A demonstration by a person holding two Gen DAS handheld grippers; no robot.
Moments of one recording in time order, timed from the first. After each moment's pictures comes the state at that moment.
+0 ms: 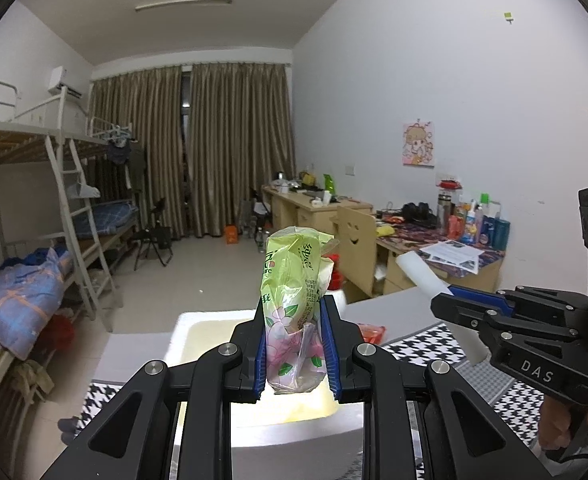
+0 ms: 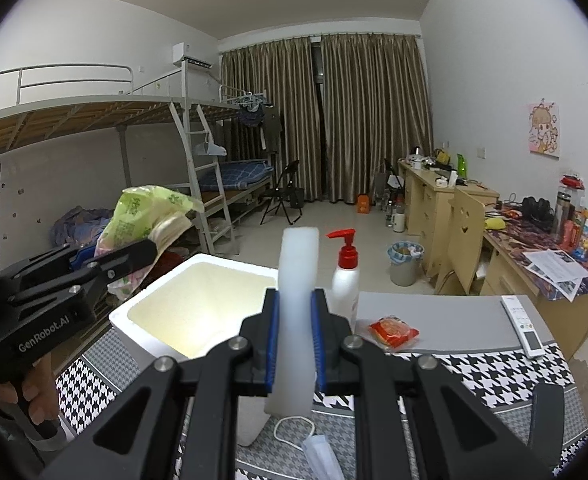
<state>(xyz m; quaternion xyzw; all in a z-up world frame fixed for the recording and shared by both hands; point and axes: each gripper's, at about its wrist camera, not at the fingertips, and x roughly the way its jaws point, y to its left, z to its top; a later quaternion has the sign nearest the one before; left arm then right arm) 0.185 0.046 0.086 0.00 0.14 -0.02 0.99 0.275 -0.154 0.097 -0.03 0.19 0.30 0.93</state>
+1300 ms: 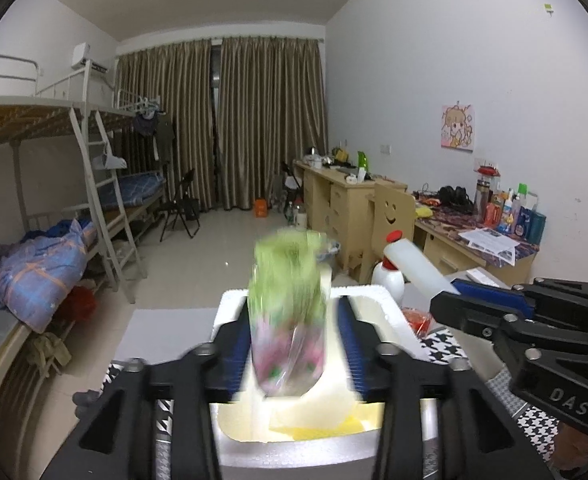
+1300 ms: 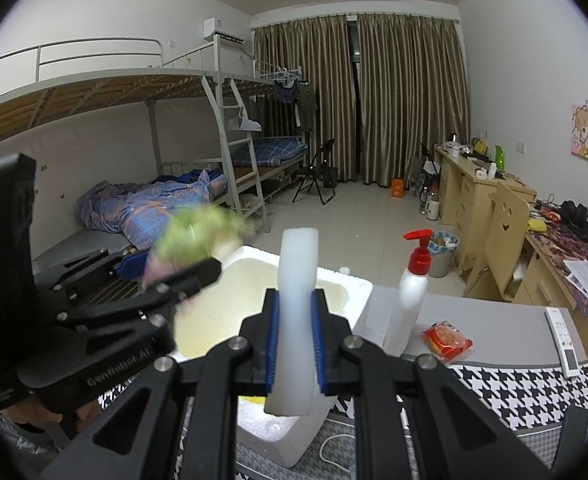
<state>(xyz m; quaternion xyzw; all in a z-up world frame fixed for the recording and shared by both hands) 0.224 0.079 0.065 -0.02 0.19 0.03 0.98 0.292 -0.092 0.092 -0.06 0.23 0.35 0.91</state>
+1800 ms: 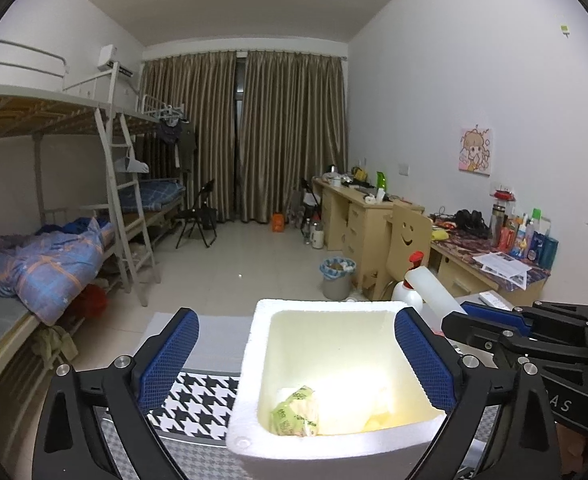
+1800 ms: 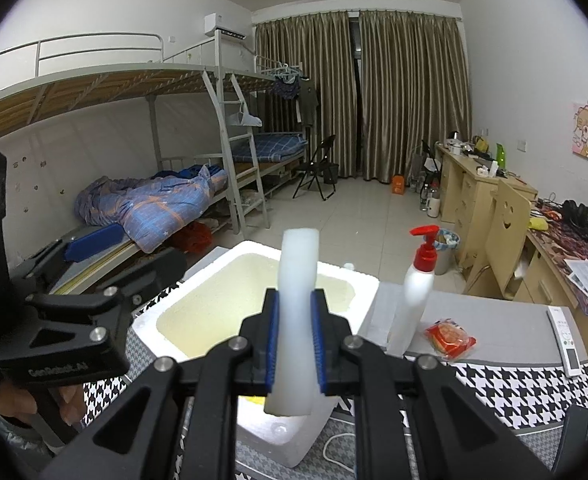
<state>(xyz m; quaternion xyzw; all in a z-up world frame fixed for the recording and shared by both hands) 0.201 0.097 0.075 -0.03 0.16 0.07 0.98 0.292 -0.082 0.093 -0.07 0.23 0.35 0.90</state>
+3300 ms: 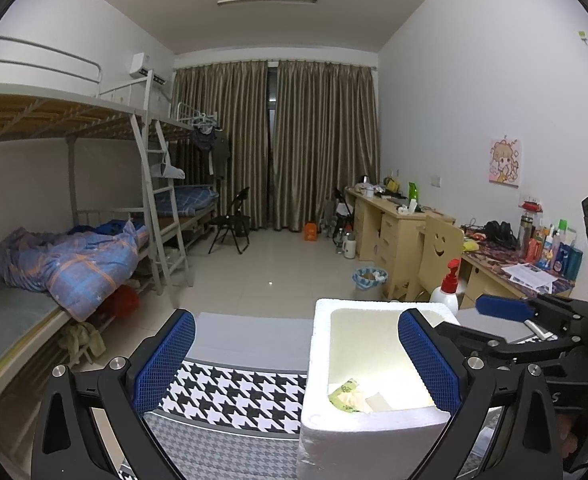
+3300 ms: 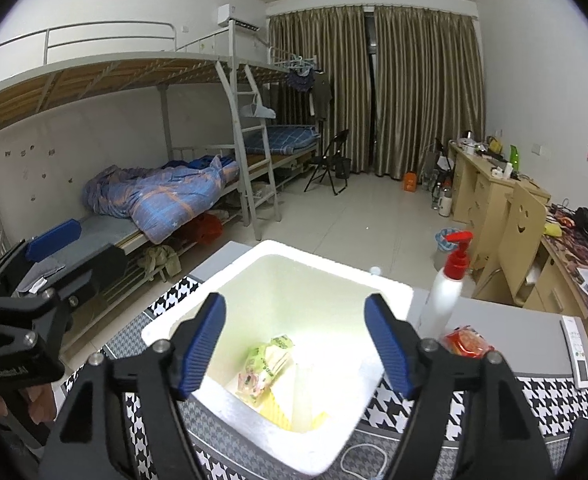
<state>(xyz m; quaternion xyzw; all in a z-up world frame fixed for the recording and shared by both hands) 0.172 0.120 0.075 -0.04 0.14 0.13 0.98 0.296 -0.069 0.090 -0.08 0.24 0.36 0.90</state>
